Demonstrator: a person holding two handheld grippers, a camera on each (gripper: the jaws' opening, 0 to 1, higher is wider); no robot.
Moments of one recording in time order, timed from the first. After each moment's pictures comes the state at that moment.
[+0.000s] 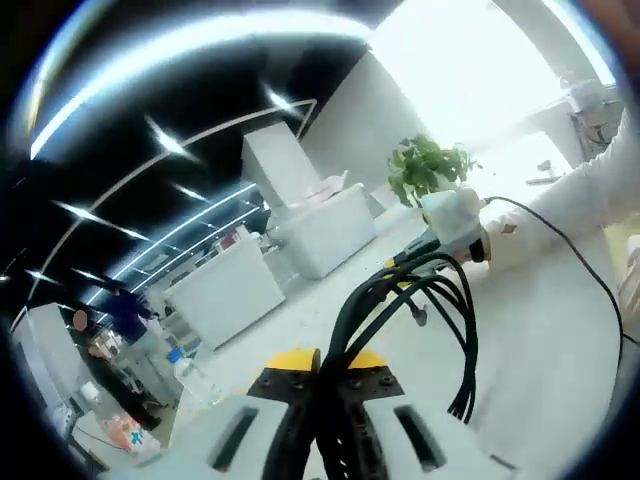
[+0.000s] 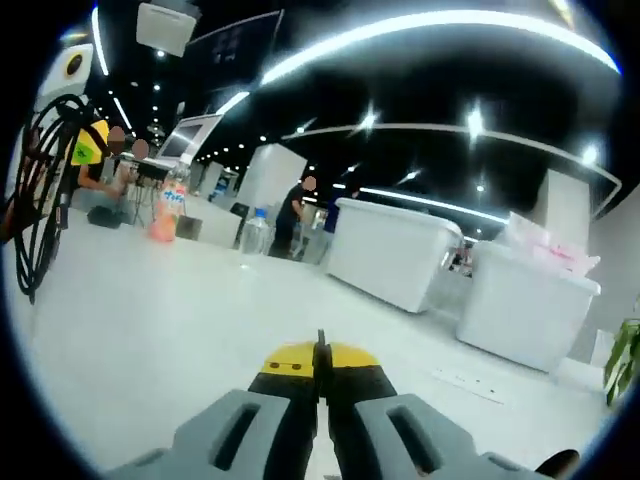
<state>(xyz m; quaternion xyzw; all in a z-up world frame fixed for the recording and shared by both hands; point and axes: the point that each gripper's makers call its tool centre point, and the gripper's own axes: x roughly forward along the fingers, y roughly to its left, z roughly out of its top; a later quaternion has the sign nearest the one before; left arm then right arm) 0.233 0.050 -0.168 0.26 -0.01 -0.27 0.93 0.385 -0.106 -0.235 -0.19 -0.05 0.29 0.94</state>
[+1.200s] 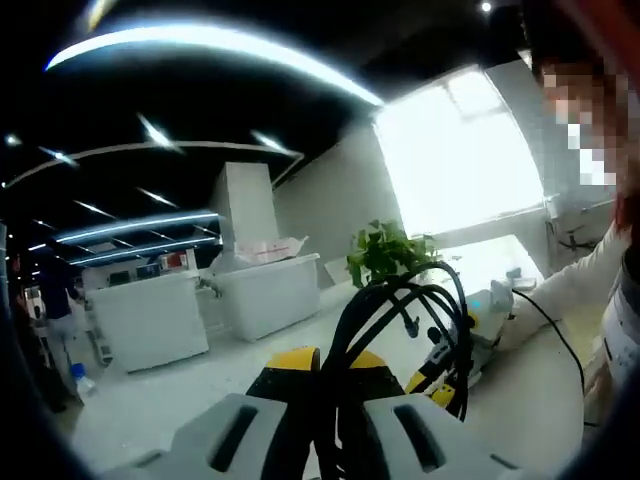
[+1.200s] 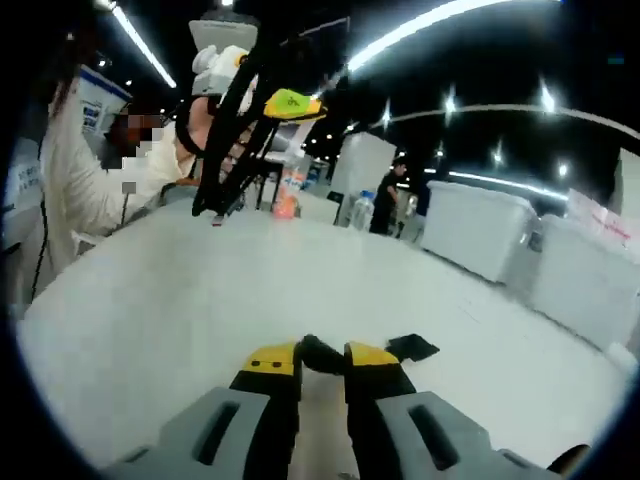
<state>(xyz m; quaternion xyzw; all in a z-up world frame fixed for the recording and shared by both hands) 0.248 -0.039 -0.125 0.11 -0.07 -0.40 0.91 0.260 -0.128 -0.276 -0.12 0.03 0.50 0.86</state>
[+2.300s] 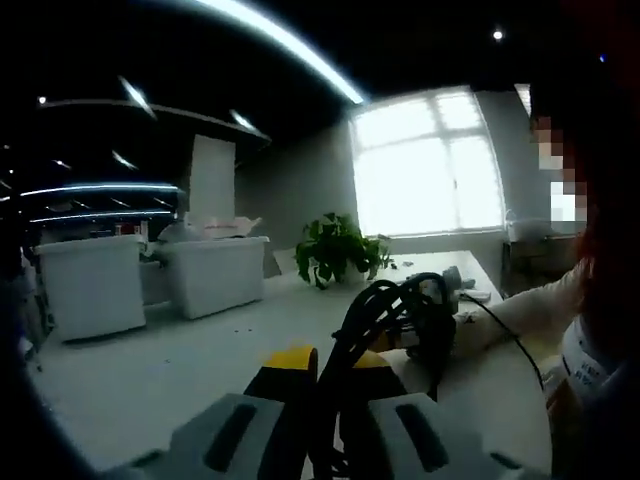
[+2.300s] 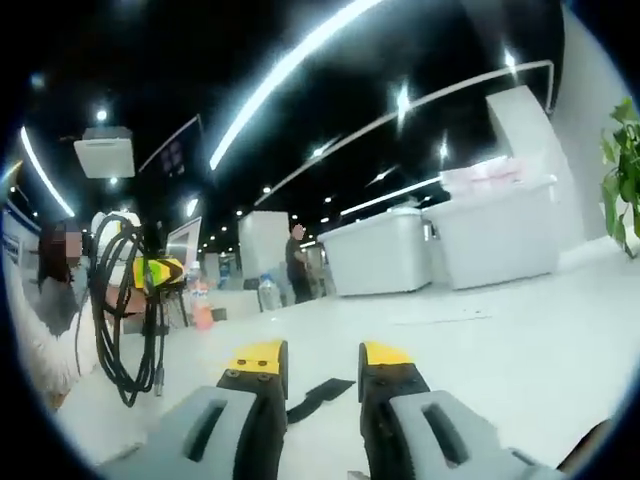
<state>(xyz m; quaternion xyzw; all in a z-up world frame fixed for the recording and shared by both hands) 0.228 -0.081 -0.157 0.05 -0.02 -0.51 0.86 0.308 -0.202 -0.226 0.09 -0.04 0.33 0.94</state>
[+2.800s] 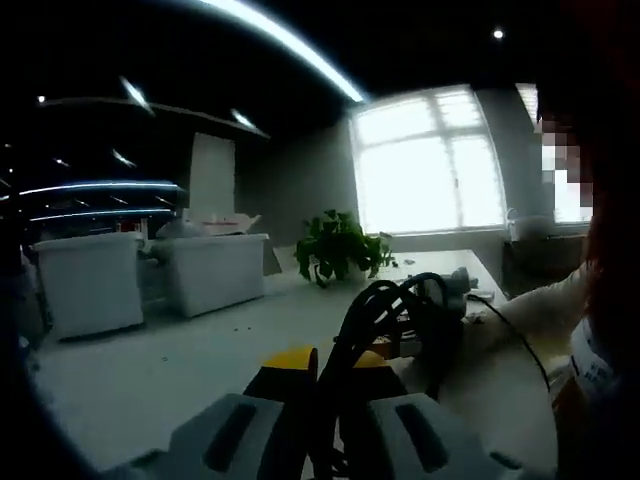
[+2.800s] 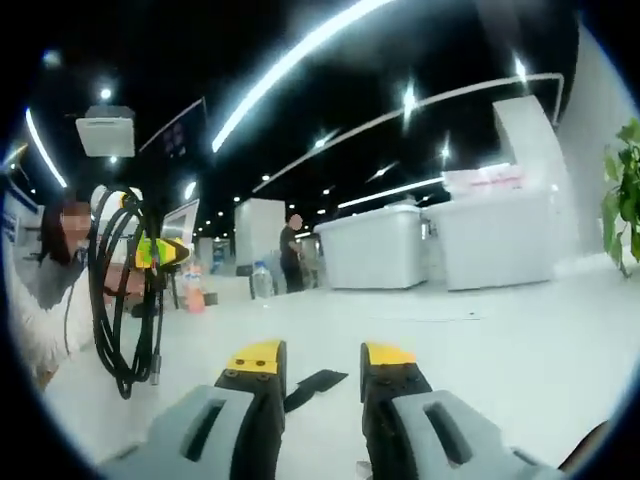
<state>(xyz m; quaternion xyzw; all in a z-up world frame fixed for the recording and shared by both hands) 0.246 -0.089 -0.167 0.05 0.00 -0.50 0.86 0.311 -0.197 -0.236 0.03 -0.03 0.32 0.95</state>
